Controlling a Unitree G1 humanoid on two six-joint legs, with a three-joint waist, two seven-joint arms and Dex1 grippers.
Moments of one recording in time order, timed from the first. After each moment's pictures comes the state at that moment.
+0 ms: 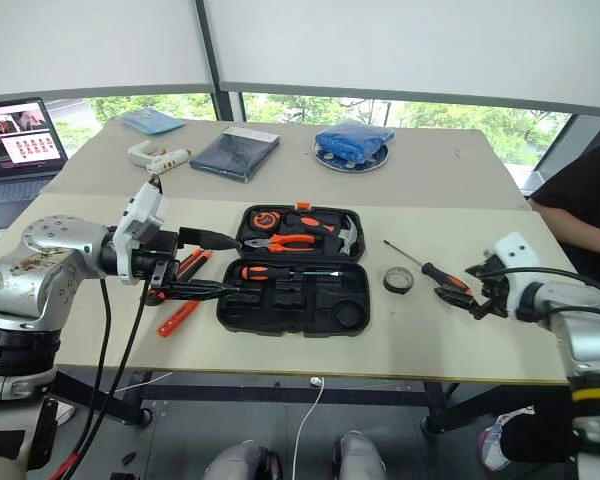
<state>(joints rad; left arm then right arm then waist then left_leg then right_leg) -0.62 0.76 0.05 -0.14 -0.44 0.65 -1.39 -0.48 -0.87 -0.04 0.40 0.24 0.45 0.91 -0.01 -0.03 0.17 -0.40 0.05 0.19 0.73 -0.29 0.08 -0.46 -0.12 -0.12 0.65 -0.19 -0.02</state>
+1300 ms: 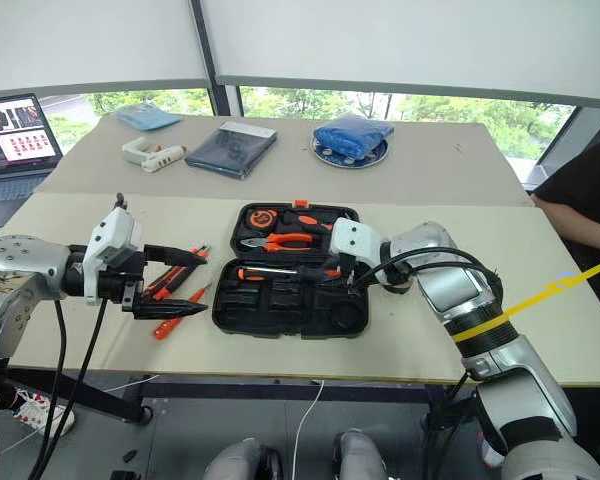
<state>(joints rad) -0.46 0.95 0.07 -0.17 -0.50 0.57 -1.31 -0.80 -0.62 0.37 0.16 0.05 0.35 1.16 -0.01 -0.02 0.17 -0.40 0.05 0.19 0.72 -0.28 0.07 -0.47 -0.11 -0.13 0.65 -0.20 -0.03</state>
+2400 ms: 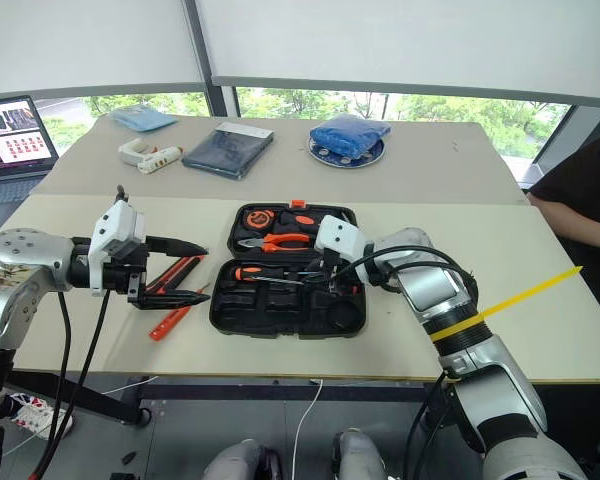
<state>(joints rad) -0.51 0.94 0.03 -0.10 -0.47 0.50 -1.31 -0.82 -0.50 0.34 0.21 0.03 0.43 1.11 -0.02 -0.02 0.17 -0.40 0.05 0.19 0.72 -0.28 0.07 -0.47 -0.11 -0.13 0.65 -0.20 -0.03</state>
